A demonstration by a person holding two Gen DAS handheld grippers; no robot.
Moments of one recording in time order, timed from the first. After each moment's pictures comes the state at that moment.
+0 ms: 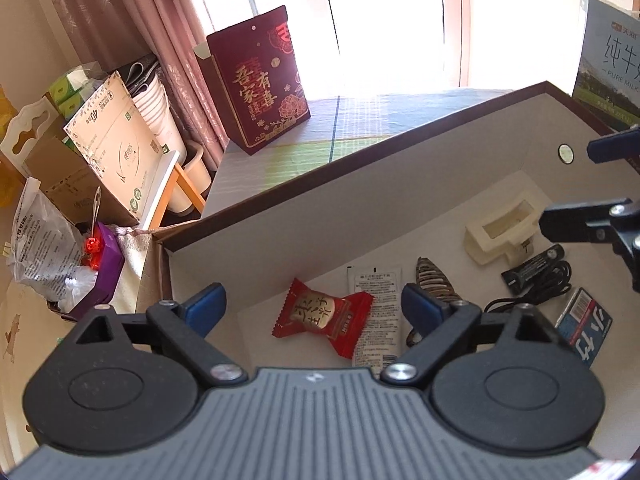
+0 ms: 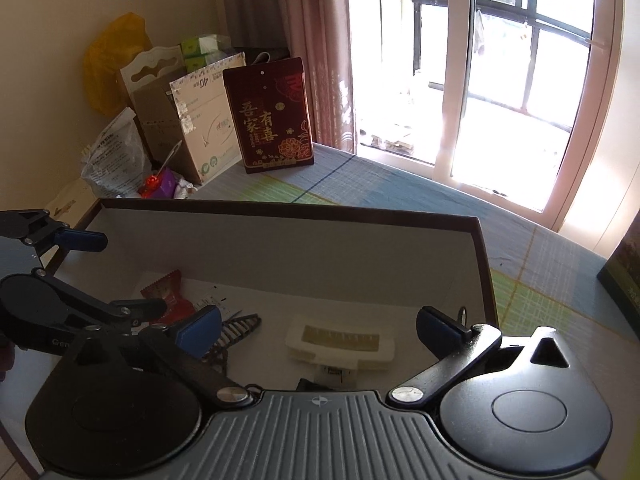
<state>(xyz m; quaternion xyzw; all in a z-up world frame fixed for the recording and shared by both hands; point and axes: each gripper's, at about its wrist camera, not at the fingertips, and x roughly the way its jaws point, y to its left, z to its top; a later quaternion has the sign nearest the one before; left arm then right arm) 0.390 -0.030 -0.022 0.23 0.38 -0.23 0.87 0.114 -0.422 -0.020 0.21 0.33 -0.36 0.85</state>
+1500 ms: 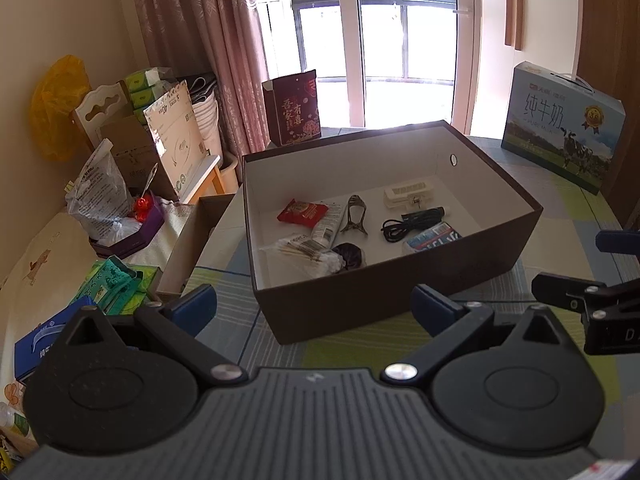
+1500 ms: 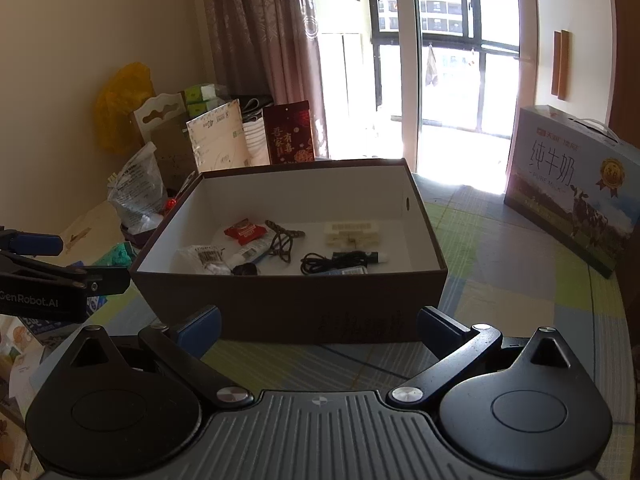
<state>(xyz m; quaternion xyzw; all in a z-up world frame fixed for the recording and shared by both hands) 0.129 0.069 0.073 0.14 0.33 -0.21 0.91 0.002 -0.175 0.037 0.20 0.26 -0.42 0.85</state>
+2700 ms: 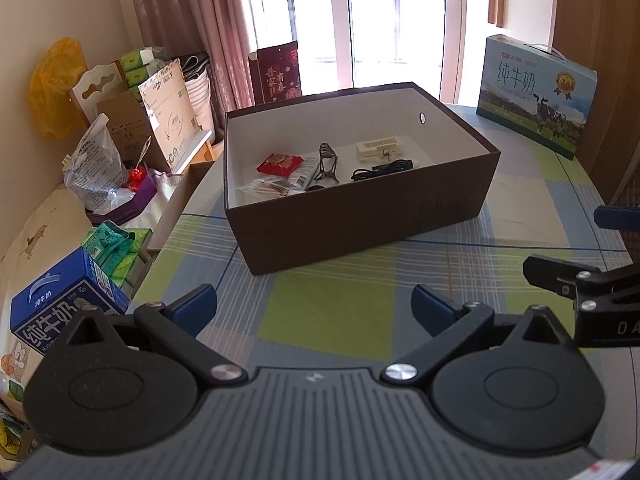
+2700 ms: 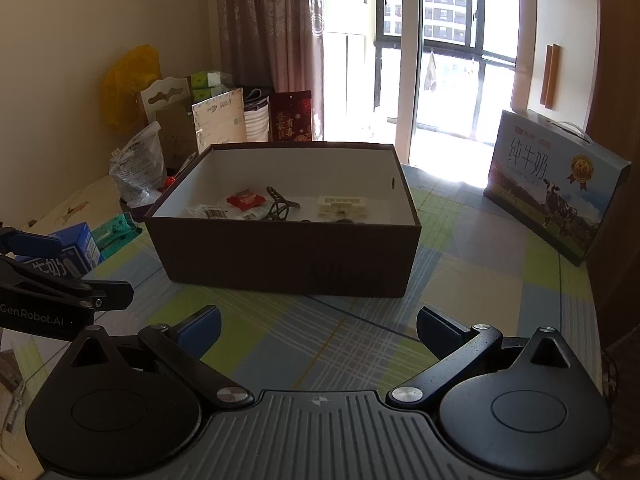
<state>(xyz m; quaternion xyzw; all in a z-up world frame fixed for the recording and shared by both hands) 0.057 0.075 0.056 0.15 0.36 -0.23 0.89 -0.033 -0.114 0.029 0.17 0.28 -0.42 0.85</state>
